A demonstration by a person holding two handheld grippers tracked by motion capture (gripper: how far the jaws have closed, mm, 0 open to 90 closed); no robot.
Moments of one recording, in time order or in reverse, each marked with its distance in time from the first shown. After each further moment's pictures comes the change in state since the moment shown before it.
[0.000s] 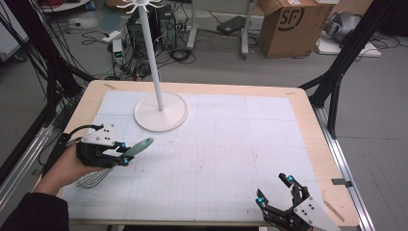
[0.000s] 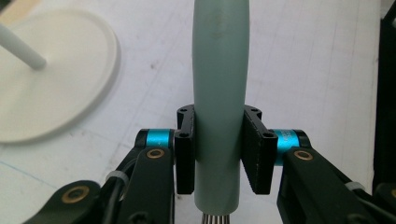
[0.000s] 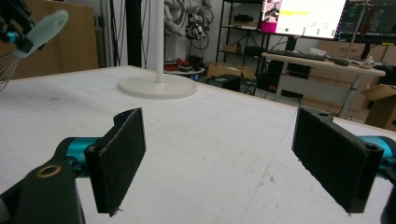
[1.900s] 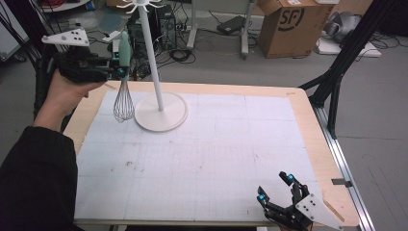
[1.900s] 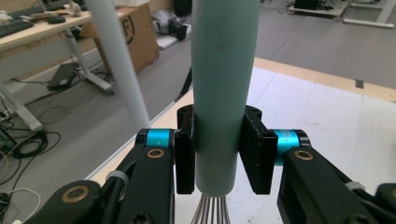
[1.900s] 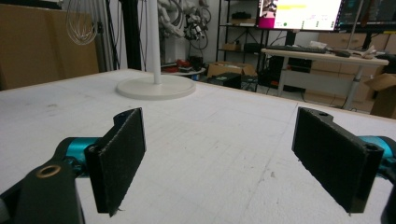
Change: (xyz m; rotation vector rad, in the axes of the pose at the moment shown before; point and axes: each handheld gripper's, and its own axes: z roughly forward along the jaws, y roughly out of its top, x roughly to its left) left arm 0.112 0.116 -0.084 -0.387 0.188 -0.144; right arm -0.007 -0.005 0.004 -0.002 -0.002 0.056
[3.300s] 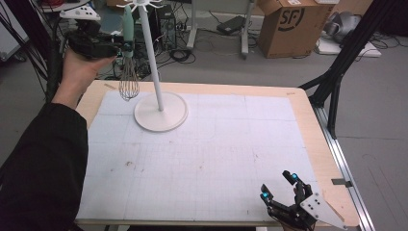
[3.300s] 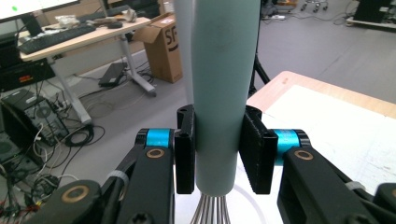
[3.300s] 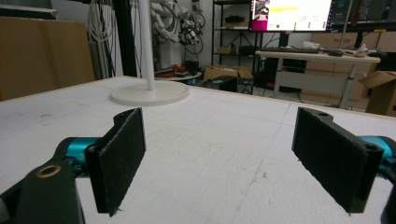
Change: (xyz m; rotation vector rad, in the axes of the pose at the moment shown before) left arm 0.029 0.028 0.030 -0.011 0.190 -0.044; right arm -0.007 0.000 -0.002 -0.017 -0.021 0.036
